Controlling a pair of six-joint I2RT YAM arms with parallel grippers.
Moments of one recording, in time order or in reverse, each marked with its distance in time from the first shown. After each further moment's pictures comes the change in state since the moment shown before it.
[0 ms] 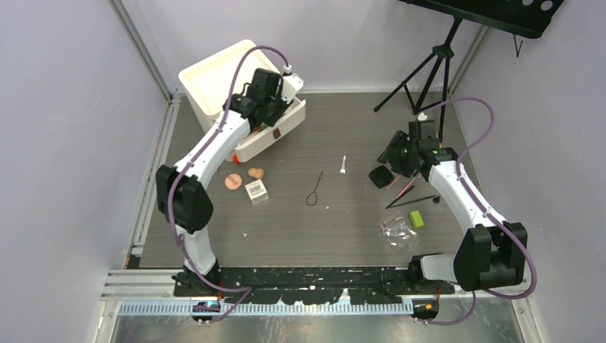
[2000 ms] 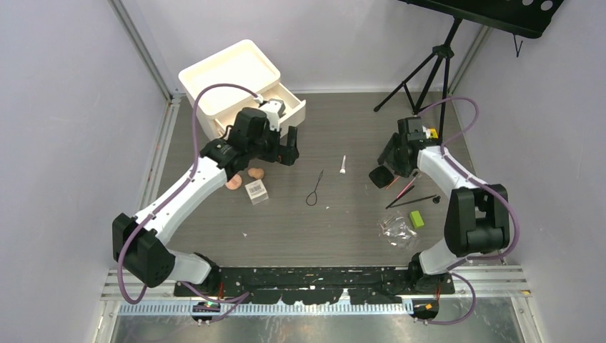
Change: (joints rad) left arm -0.095 -0.443 -0.554 0.172 0.179 -0.640; right arm 0.000 0.224 0.053 0.020 0.131 0.003
